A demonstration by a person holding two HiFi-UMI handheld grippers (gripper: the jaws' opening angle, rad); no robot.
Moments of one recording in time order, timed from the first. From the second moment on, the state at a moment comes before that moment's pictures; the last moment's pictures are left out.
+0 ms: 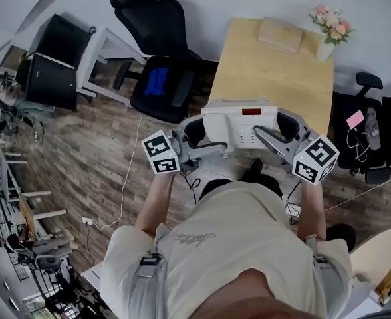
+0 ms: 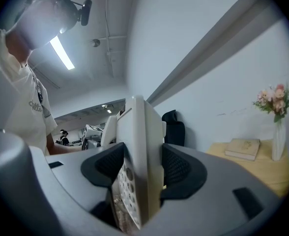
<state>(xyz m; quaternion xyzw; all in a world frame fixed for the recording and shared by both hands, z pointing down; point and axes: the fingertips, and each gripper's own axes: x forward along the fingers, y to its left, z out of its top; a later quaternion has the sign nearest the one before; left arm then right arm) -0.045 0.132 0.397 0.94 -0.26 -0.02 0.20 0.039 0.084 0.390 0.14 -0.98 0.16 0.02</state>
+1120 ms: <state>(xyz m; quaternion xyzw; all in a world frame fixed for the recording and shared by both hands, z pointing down) -0.095 -0.015 0.403 0.96 -0.19 -0.03 0.22 -0.005 -0.050 0.393 0.21 -0.96 0.17 0.05</state>
